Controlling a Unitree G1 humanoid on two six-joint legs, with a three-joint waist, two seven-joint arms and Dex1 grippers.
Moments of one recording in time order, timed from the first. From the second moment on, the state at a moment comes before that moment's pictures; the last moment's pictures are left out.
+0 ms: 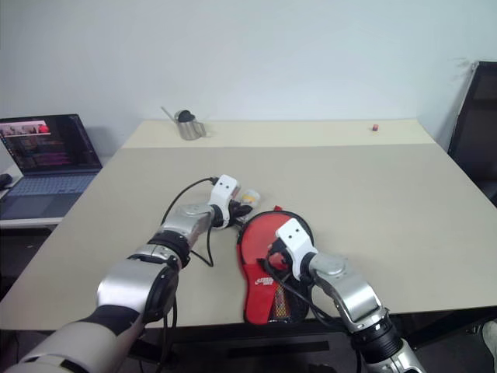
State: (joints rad) left arm -1.14 0.27 0.01 1.31 0.05 0.10 -0.62; right arm -0.42 -0.25 0.35 -0.20 0.13 0.77 0.48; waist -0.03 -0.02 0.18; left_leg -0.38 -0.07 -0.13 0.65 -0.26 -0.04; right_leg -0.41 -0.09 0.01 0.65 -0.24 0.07
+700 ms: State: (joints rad) left arm -1.21 0.18 -0.07 1.35 0.21 -0.07 -0.48; right arm -0.37 -0.21 0.35 -0.19 0.10 0.77 0.43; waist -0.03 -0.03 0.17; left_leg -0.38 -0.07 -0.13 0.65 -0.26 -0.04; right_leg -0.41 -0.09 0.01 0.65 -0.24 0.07
